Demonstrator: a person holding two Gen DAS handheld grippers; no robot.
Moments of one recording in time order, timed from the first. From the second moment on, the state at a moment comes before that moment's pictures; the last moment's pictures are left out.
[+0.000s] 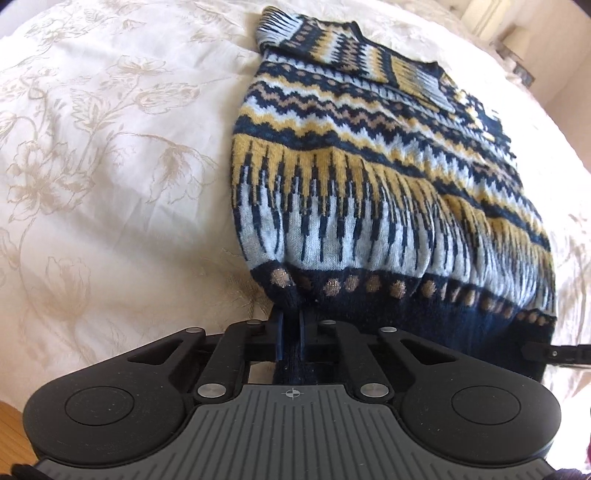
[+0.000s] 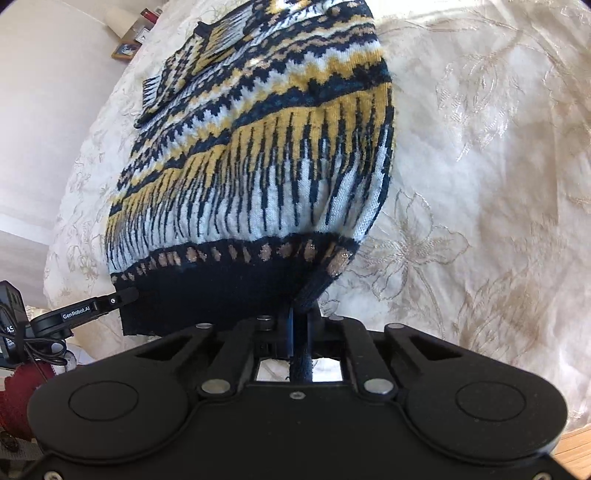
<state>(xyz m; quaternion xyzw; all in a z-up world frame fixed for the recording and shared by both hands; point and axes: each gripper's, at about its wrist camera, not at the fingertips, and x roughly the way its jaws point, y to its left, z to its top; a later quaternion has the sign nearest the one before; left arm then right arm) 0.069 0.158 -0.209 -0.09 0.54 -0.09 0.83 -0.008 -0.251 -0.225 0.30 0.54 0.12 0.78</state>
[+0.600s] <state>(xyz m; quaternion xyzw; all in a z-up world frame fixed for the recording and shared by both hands) 0.074 0.175 -0.140 -0.16 0.46 -0.11 0.87 -0.005 -0.273 -0.154 0.36 0.43 0.13 0.81</state>
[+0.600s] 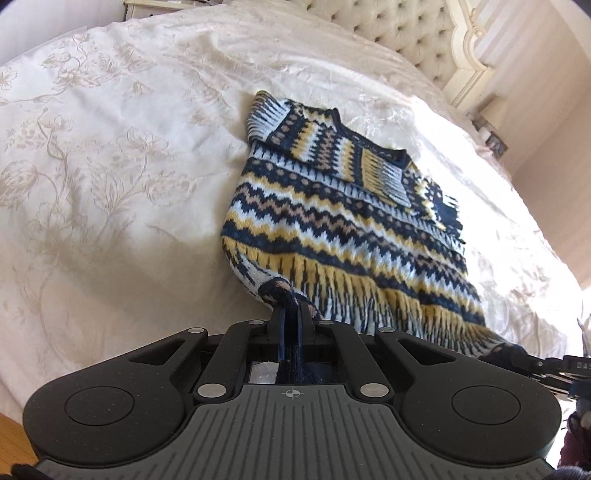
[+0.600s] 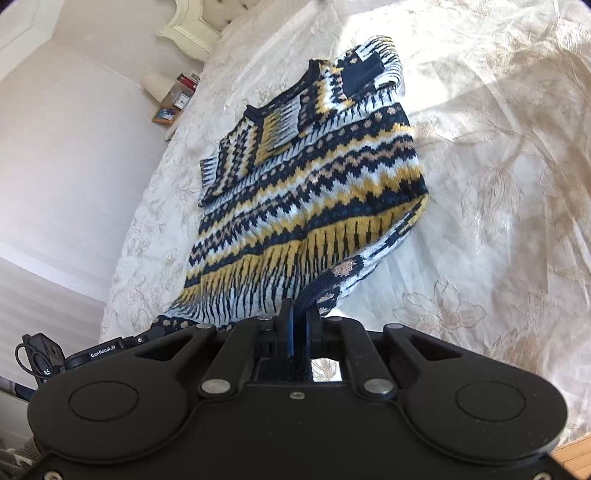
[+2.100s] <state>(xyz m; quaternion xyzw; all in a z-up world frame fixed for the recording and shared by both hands) 0.417 0.137 -0.145 -0.17 0.42 -0.13 0.88 0.326 -0.318 -0.151 0.41 0.38 -0.01 0.83</state>
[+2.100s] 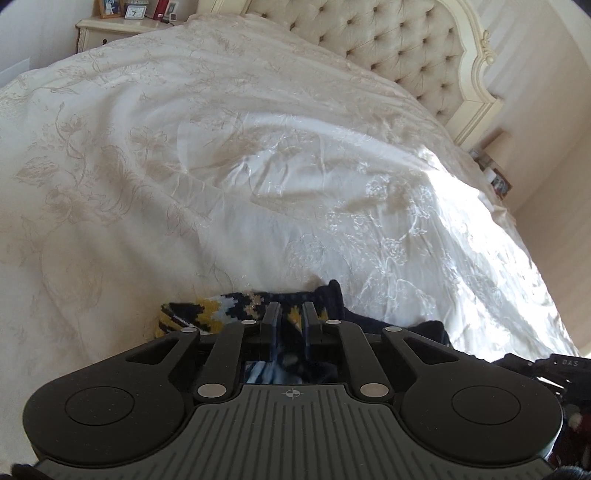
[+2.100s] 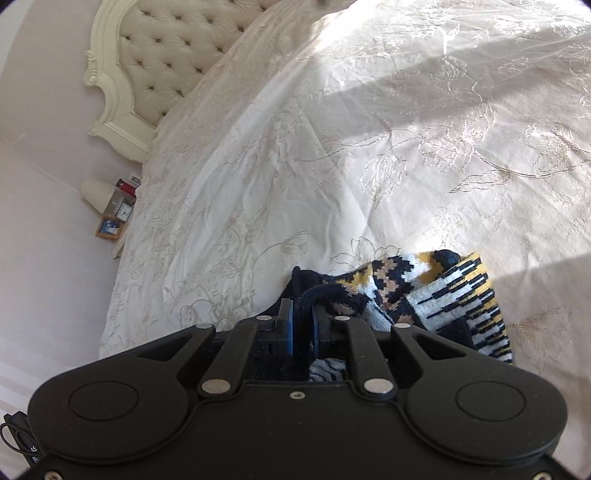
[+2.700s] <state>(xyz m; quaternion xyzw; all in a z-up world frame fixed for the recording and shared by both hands) 0.366 0.106 -0.148 -0.07 0.46 -0.18 0.87 0.266 -0.287 -0.131 0.38 0.38 -0.03 0.85</state>
